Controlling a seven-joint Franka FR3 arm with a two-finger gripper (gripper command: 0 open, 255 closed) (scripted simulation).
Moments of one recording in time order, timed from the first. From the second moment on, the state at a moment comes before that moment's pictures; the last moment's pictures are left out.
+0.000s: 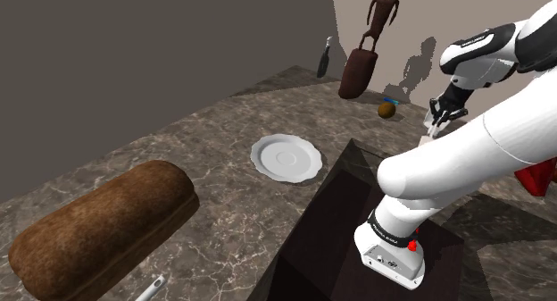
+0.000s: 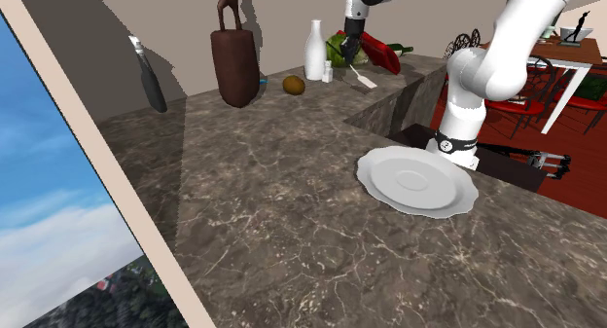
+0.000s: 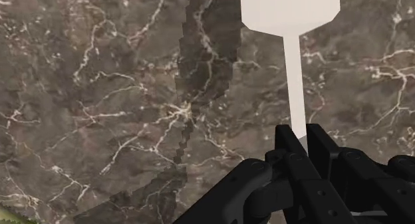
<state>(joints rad) -0.72 -0.38 -0.76 -2.36 -0.30 2.12 0.16</state>
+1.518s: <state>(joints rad) -0.67 -0.23 -0.85 -2.48 -0.24 2.38 0.11</state>
